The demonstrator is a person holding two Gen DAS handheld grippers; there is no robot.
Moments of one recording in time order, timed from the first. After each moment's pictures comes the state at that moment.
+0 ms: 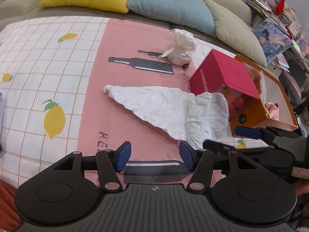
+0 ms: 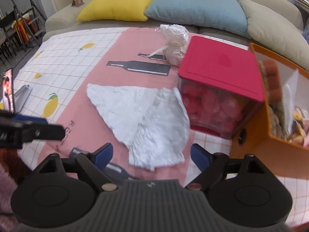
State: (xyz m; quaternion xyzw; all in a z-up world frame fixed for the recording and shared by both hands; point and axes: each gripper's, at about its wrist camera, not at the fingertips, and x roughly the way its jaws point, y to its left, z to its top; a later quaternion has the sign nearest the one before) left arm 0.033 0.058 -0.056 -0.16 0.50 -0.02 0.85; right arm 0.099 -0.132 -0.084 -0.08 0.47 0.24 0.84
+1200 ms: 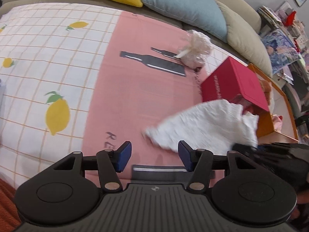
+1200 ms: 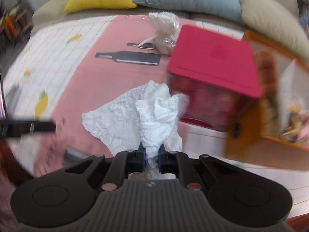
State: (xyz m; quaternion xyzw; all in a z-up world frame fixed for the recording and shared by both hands) left arm 0.043 0.080 -0.068 -0.20 0.51 -0.02 0.84; right arm 0.106 -0.137 -0.072 -0.11 0.52 0.21 0.82
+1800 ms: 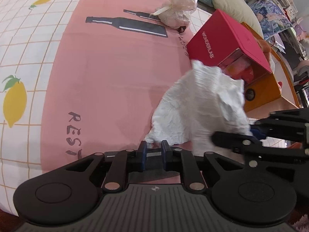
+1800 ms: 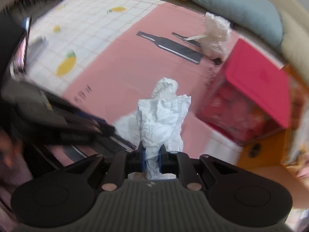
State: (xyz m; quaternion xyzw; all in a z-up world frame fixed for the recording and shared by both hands) left arm 0.057 0.046 -0.126 -0.17 0.56 -0.08 0.80; right arm 0.093 -0.093 -0.084 -0.18 0.52 0.30 0.78
